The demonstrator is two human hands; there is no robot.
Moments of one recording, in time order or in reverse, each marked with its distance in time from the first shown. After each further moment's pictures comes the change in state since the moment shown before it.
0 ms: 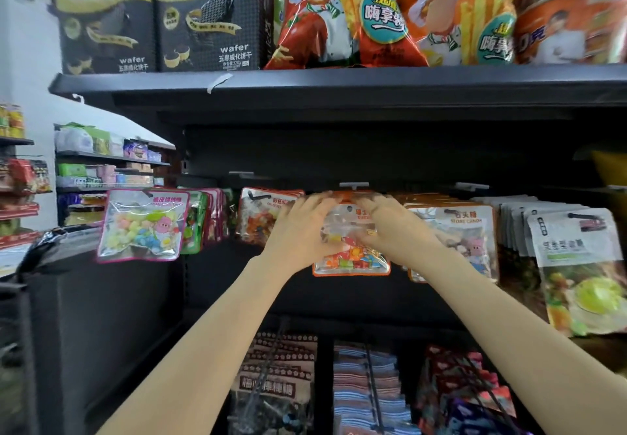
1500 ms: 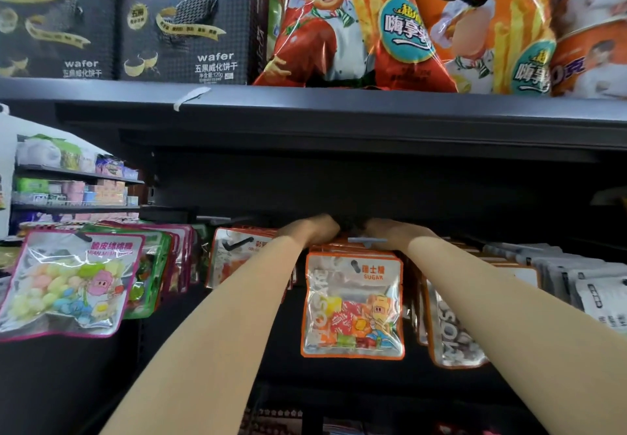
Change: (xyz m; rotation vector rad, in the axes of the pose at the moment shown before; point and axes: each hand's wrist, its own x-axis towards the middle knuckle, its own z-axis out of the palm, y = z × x) left_hand 0.151 -0.031 0.041 -0.540 -0.588 -0.380; right_hand 0.132 0.041 0.011 0.007 -0.470 0.256
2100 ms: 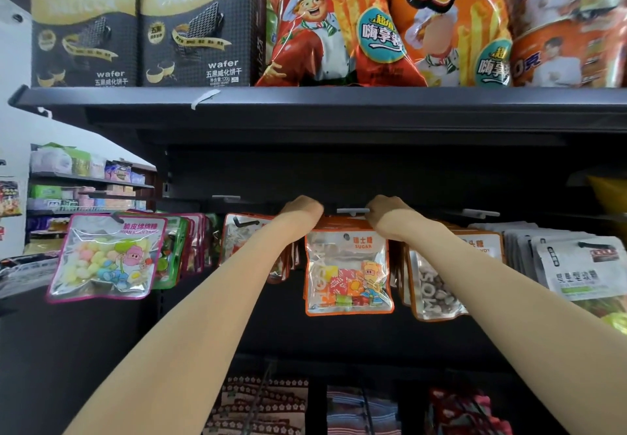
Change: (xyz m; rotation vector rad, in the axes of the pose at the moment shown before) left_hand -0.053 0.000 0.002 0.023 0.333 -0.088; right_hand -0.051 -0.010 0.004 0.126 0.212 0.168
